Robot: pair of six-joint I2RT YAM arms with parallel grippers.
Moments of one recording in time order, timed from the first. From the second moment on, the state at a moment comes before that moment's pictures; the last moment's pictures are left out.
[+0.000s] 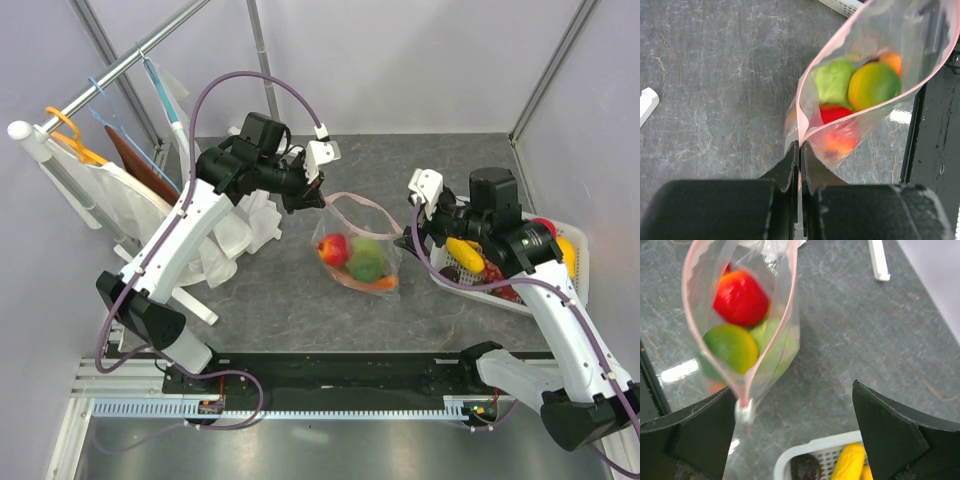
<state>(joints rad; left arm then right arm) -0.55 1.58 1.78 -0.98 0.60 0.56 0.32 1.04 1.24 -0.75 -0.56 -0.57</state>
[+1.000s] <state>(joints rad) -0.47 1.78 1.99 -1.05 0.64 0.28 0.21 0.80 0.70 -0.09 -0.70 0.04</state>
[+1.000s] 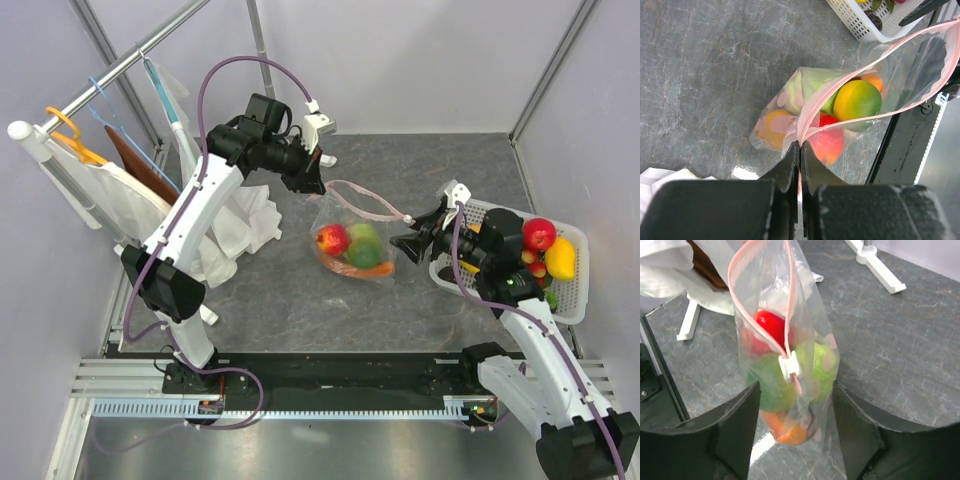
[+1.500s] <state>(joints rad) -0.43 1.78 1.96 -1.05 0.71 0.28 0.21 0.82 0.69 0.02 -0.68 -0.05</state>
